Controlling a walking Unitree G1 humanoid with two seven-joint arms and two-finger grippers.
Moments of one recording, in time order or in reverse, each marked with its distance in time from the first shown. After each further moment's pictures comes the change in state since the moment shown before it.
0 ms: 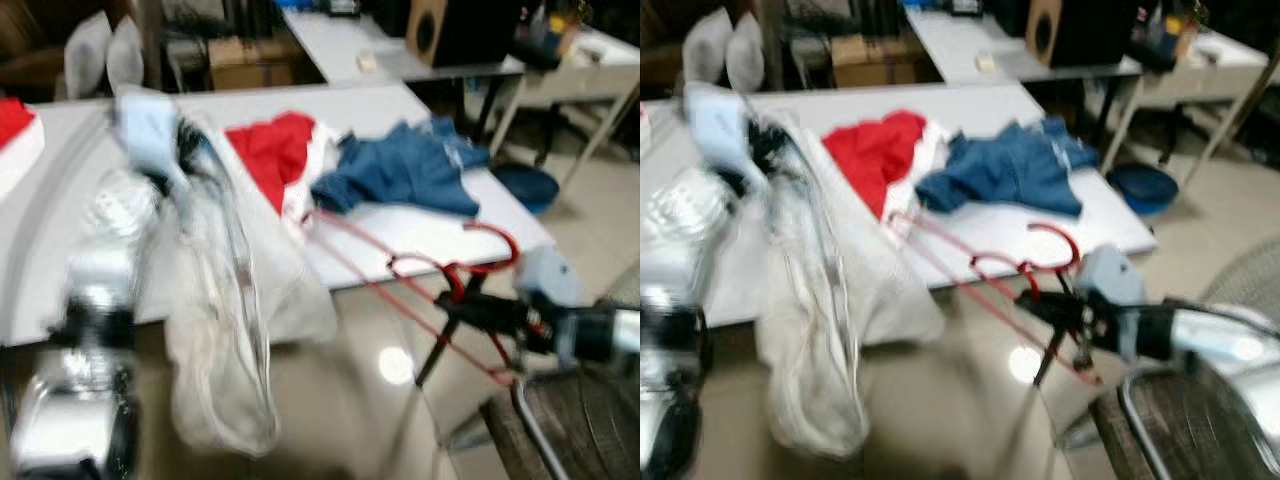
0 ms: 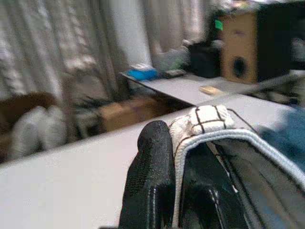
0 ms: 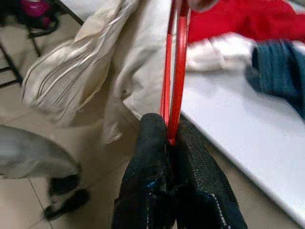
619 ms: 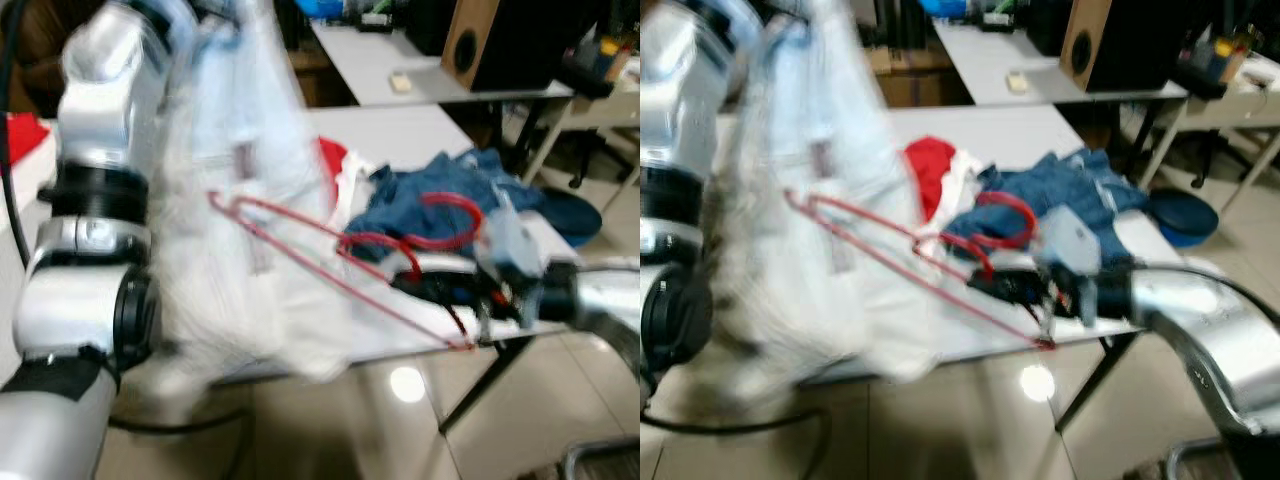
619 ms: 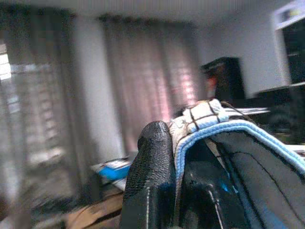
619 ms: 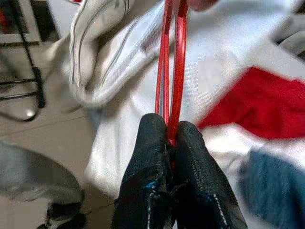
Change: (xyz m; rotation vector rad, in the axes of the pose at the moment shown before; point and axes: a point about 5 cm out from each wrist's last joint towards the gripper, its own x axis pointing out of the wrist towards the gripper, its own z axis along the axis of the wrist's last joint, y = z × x) left arm 0.048 -0.024 0.132 -0.069 -0.406 -0.259; right arm 0.041 -0.006 0.043 -0.122 -0.113 0.145
